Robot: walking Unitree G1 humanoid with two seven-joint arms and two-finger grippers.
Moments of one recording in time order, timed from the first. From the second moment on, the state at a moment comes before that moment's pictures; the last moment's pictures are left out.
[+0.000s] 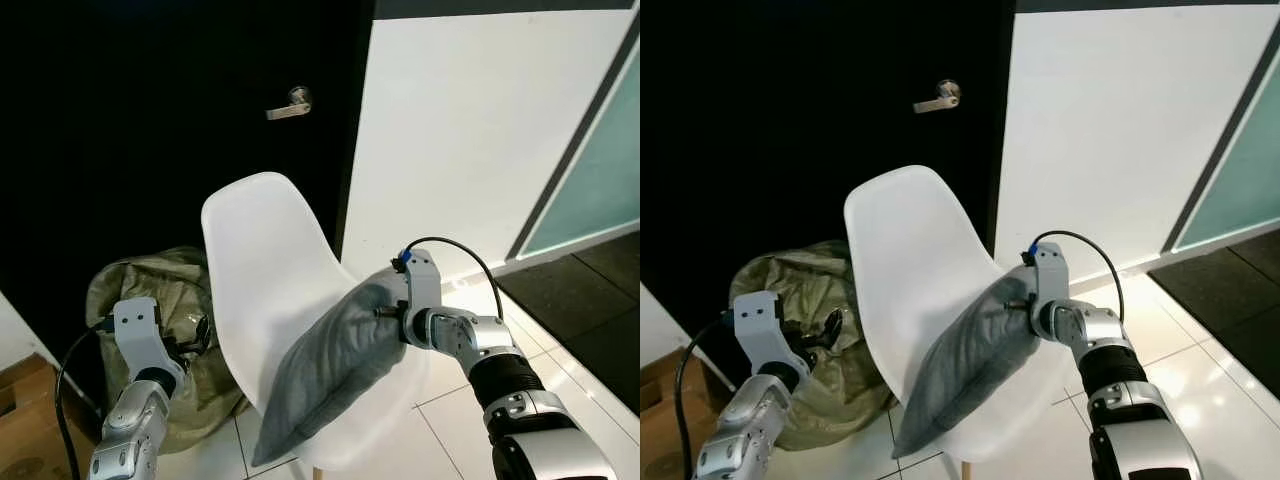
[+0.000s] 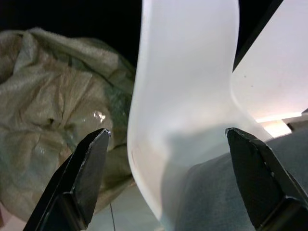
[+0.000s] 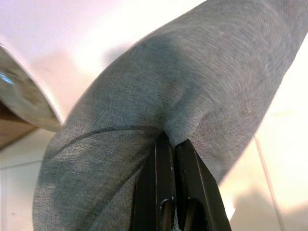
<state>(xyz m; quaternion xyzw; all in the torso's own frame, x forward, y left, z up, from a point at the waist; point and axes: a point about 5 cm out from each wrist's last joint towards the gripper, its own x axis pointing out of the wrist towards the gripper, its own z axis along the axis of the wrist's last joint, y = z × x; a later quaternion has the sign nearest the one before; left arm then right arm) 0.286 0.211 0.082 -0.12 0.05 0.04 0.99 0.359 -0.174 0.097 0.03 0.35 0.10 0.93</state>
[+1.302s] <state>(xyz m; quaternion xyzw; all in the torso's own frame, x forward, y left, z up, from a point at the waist) 0.282 0.207 0.100 -0.13 0.03 0.04 0.99 0.368 -0.189 0.087 -0.05 0.27 0.05 0.96</state>
